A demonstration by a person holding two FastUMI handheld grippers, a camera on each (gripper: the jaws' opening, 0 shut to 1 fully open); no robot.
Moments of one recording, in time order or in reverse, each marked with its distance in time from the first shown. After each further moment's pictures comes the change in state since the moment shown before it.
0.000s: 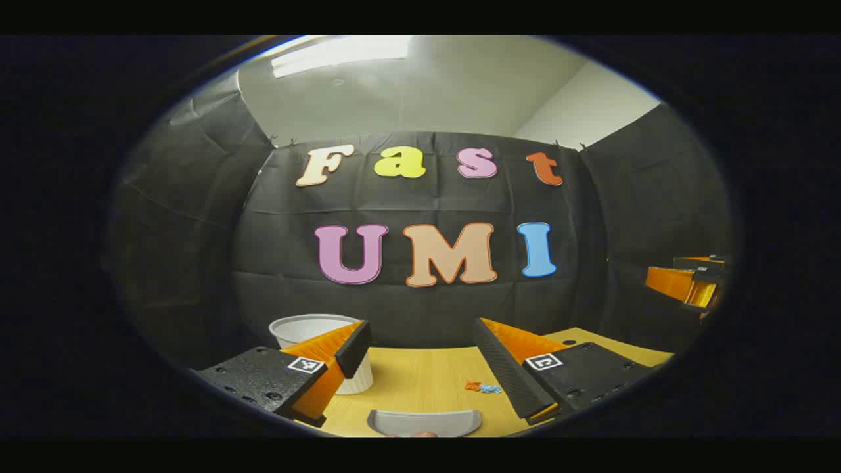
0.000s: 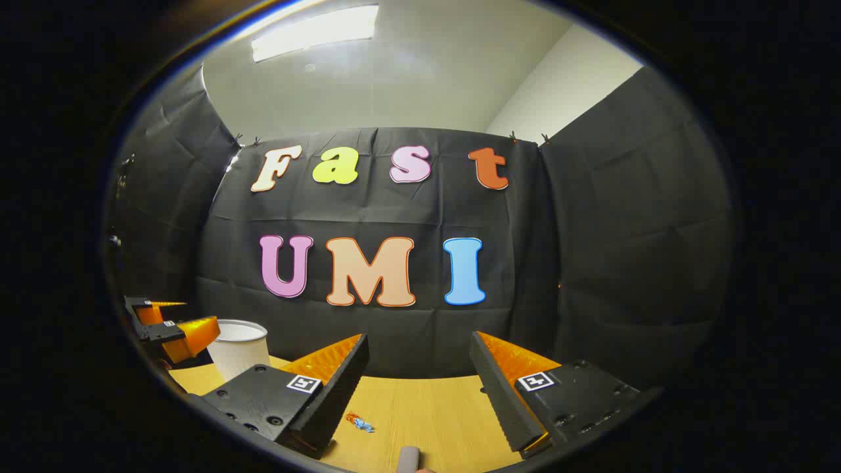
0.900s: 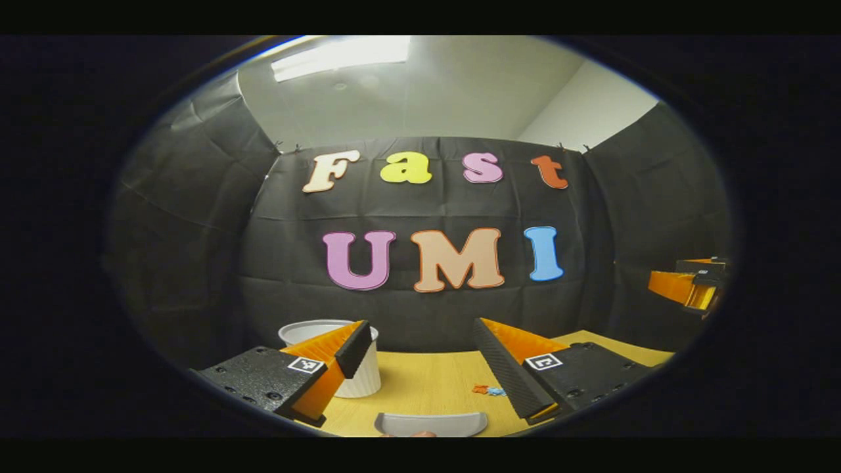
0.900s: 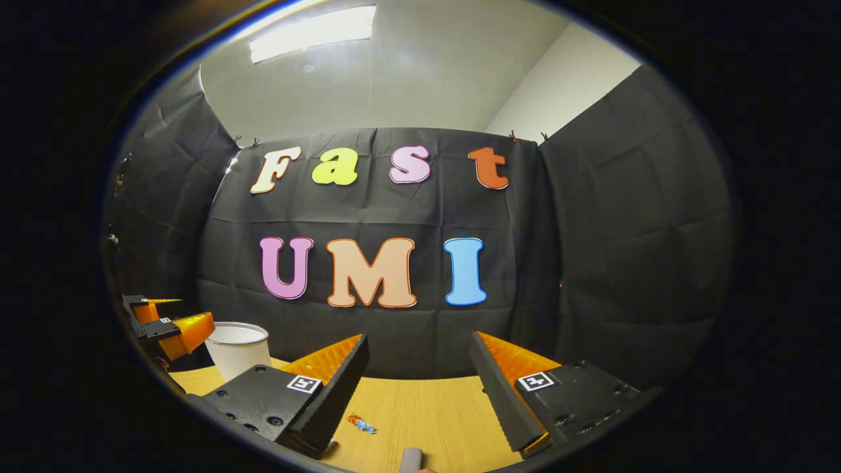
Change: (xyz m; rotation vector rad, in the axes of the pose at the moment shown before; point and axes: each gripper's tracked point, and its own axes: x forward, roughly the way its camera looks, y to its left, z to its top) left arm -0.004 0.010 0.009 0.011 -0.028 0.031; right arm 0.003 0.008 -0.004 -0.008 0.014 0.014
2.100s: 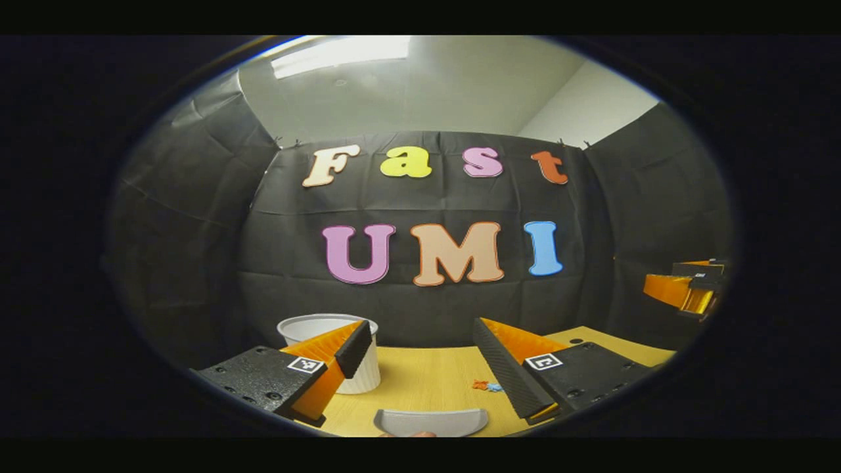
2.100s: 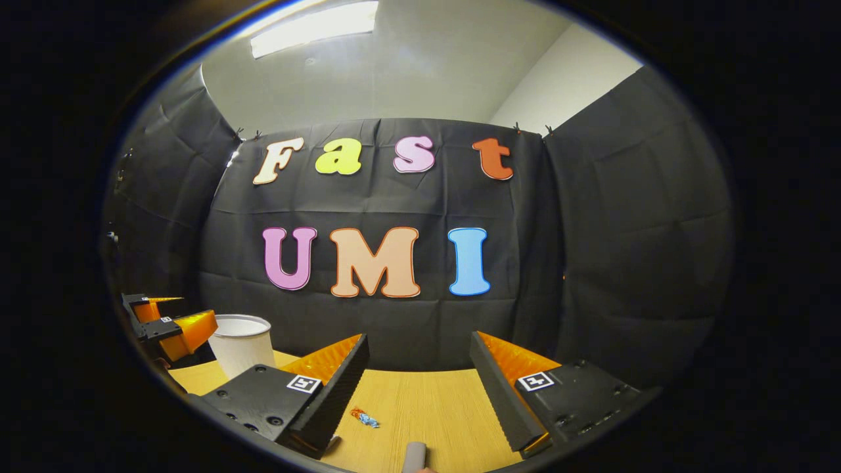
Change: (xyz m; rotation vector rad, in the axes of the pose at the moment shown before) left arm -0.002 -0.001 -0.013 -0.003 0.032 -0.003; right arm -0.001 0.011 -0.015 -0.011 0.046 0.007
